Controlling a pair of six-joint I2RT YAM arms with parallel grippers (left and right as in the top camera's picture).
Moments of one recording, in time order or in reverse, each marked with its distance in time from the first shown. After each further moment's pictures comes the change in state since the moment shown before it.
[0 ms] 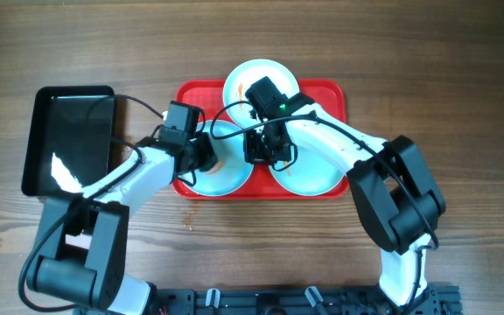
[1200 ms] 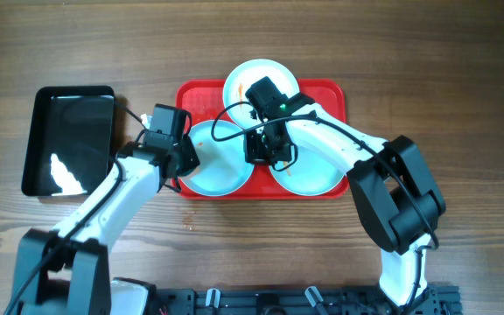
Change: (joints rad) left arm 0.029 -0.165 -0.018 -0.155 -0.148 0.032; right arm 0.000 0.000 0.000 -0.005 0.000 0.000
